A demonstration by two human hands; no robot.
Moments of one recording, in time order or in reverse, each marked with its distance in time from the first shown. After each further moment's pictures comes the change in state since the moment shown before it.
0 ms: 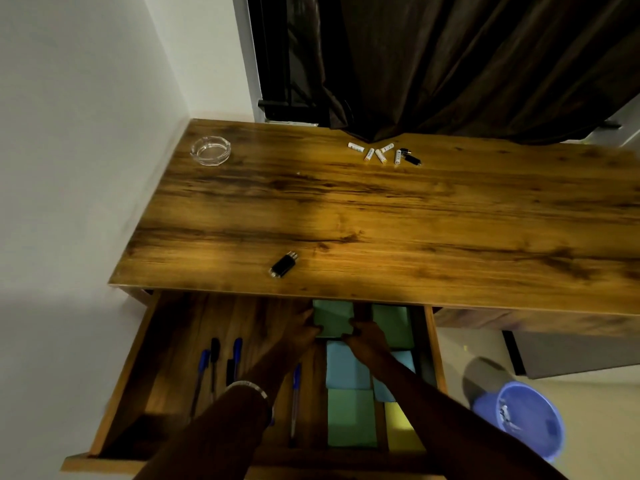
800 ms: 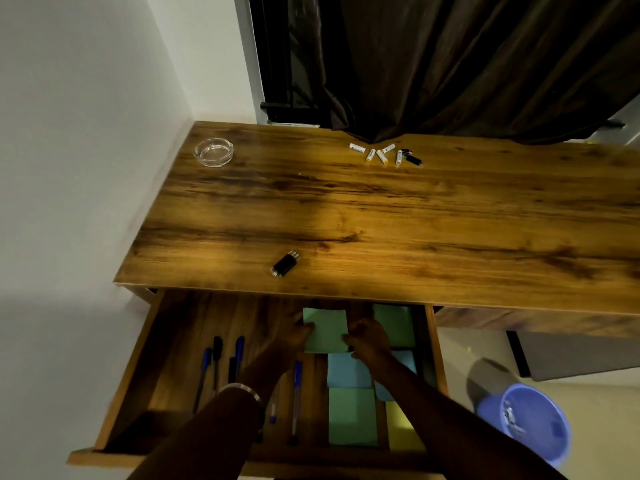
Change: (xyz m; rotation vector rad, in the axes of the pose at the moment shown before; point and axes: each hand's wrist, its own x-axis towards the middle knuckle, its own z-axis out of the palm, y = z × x) left_hand -0.002 -0.010 -0.011 -0.043 0.126 -0.137; right_hand -0.014 -0.006 -0.003 0.436 0.040 0.137
